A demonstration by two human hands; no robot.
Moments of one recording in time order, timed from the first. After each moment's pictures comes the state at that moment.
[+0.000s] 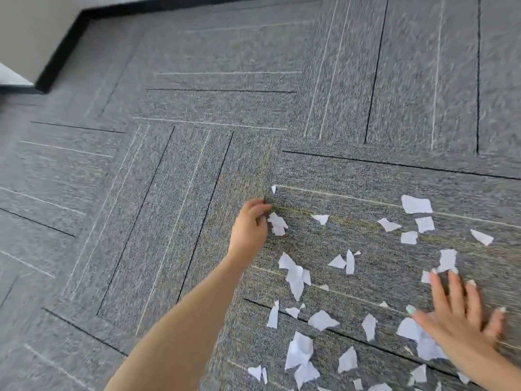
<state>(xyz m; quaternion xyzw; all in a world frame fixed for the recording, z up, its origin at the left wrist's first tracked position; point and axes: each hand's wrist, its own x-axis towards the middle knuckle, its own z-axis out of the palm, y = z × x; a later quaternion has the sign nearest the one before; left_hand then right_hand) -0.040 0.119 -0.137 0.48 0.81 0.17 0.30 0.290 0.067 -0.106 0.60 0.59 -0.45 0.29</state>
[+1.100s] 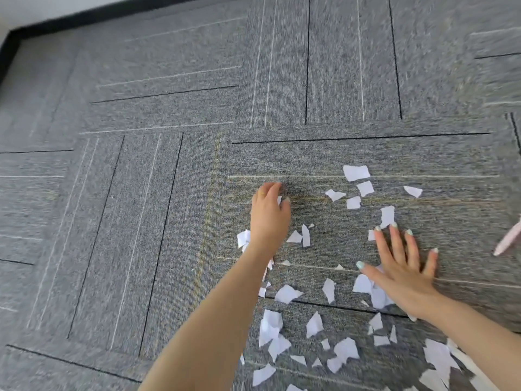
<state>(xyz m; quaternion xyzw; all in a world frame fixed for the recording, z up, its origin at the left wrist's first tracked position) 0.076 0.130 -0.135 0.57 0.76 0.14 0.28 0.307 0.058 -0.129 0.59 0.65 -0.43 0.20</state>
